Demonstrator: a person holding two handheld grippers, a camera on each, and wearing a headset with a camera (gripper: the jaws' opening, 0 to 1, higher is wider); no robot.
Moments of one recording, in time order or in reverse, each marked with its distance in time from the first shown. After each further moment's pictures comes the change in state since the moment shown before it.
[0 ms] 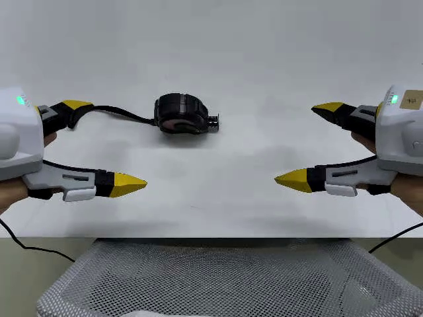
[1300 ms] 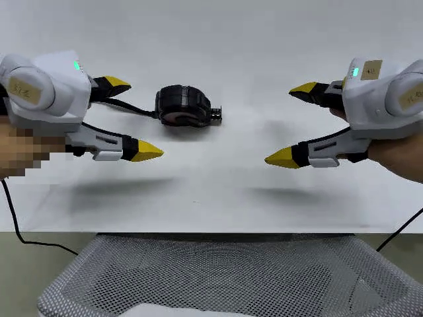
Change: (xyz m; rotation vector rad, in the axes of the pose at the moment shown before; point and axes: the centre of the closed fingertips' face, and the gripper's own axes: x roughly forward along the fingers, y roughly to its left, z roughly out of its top) left arm 0.054 0.020 0.008 0.141 0.094 -0.091; right arm 0.039 -0.018 0.003 -0.113 0.081 0.097
